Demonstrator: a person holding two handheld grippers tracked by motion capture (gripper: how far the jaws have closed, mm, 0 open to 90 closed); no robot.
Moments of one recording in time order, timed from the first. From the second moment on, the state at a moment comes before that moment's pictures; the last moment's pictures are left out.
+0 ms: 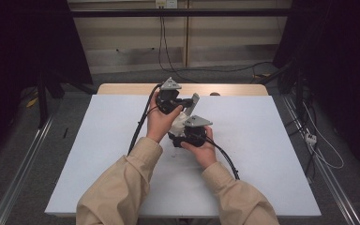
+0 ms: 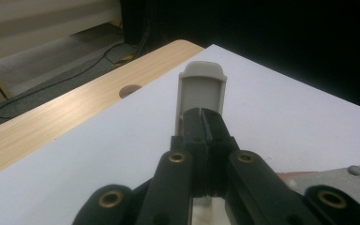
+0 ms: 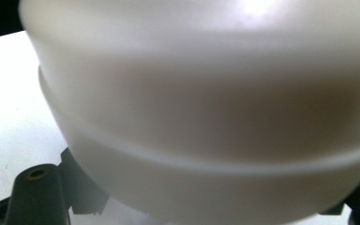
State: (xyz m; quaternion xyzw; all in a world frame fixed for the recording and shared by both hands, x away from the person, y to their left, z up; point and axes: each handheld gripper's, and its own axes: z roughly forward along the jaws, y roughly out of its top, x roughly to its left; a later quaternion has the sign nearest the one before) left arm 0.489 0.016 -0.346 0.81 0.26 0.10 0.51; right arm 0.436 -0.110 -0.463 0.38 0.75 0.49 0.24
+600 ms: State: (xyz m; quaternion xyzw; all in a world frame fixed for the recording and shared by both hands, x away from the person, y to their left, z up) left arm 0.494 0.013 -0.351 0.82 0.26 0.10 0.50; right arm 0.436 -0.110 -0.463 0.38 0.75 0.49 0.24
